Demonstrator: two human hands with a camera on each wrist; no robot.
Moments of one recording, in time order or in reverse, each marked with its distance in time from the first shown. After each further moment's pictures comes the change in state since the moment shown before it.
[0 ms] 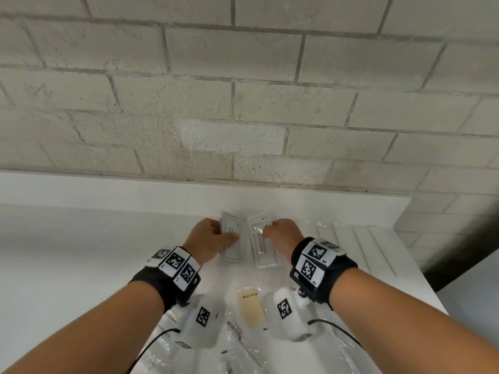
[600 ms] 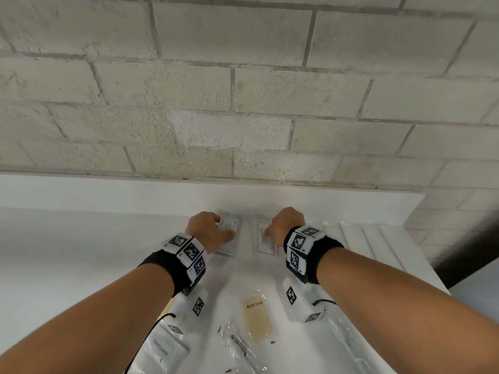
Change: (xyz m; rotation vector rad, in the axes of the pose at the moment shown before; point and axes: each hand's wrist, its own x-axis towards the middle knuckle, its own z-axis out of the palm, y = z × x) left_hand 0.044 0.001 -0.005 0.633 0.131 -0.011; right_hand 0.067 -0.002 0.008 -0.634 0.113 0.020
